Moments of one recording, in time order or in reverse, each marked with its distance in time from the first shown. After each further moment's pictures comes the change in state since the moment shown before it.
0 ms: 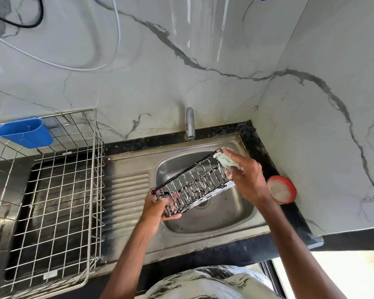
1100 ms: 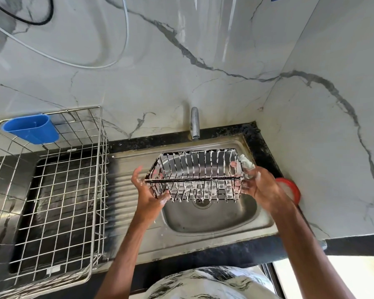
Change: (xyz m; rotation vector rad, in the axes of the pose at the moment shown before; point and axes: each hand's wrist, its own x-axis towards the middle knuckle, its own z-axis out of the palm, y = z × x) left_hand 0.010 0.013 -0.027 0.139 0.025 0.540; right_hand -0.002 -0.001 -0.013 0.815 -0.072 0.823
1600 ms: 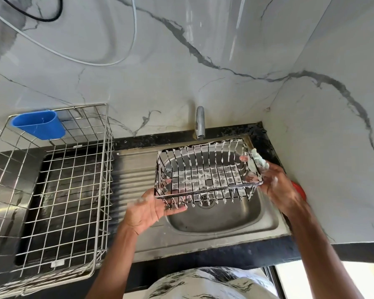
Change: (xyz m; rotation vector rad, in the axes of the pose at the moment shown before) left_hand -0.028 0.013 -0.024 -0.785 -0.460 -0.350; right_hand 0.026 0.003 -0.035 -0.002 -0.141 -0.202
